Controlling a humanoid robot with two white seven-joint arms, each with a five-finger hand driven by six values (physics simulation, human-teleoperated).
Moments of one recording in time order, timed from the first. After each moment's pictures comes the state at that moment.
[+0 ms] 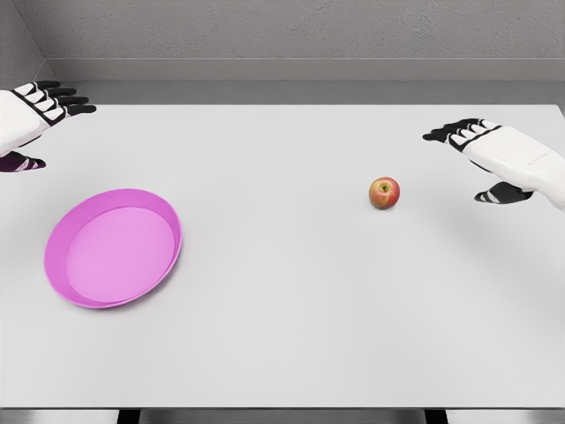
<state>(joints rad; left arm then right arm) -0.54 1.07 -0.56 -1.37 -0.55 -0.61 0.06 -0.43 -1.10 0.62 -1.75 0.30 -0.15 0.15</state>
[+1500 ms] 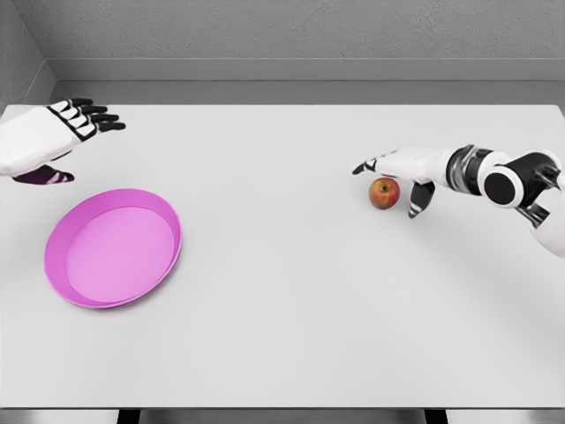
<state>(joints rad) -0.54 1.01 -0.60 -1.38 -0.55 -0.61 0.03 -0.89 -0.75 1.05 -1.51 0.29 0.12 0.61</state>
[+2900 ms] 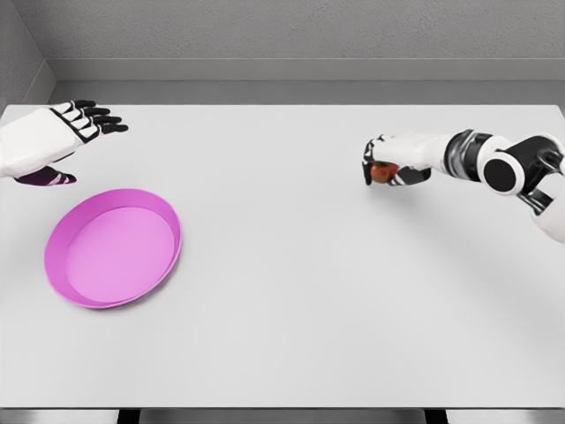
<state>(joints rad) -0.54 1.01 -0.60 -1.39 -0.55 -0.61 0.02 -0.97 -0.75 1.09 -1.55 0.28 0.13 0.61</state>
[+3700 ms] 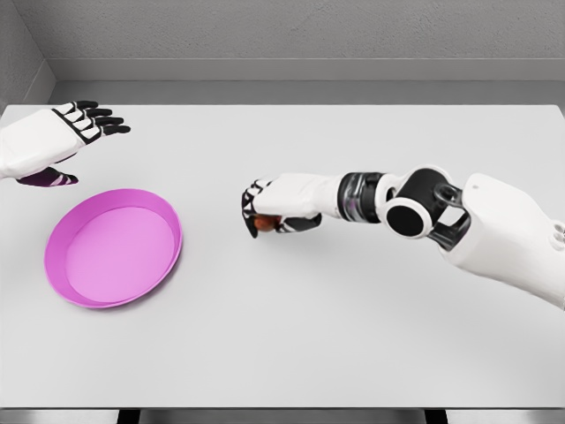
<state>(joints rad) -0.54 1.01 -0.60 -1.40 -0.55 -0.61 0.02 -0.95 -0.54 1.15 -1.75 0.28 0.12 0.61</state>
